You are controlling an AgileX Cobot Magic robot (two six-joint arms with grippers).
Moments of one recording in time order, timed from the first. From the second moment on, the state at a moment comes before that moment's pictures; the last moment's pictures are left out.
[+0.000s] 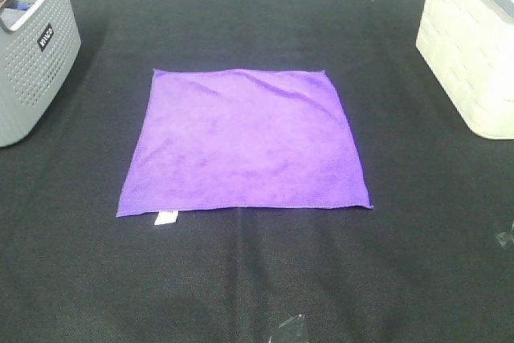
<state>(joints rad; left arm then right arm) 0.04 -0.01 -0.52 0.00 1.08 -0.01 0.08 0.00 -0.45 0.16 1.12 -0.18</state>
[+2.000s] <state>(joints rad) 0.04 -0.01 -0.52 0.02 1.08 -0.01 0.08 0.00 -0.45 0.16 1.12 -0.18</state>
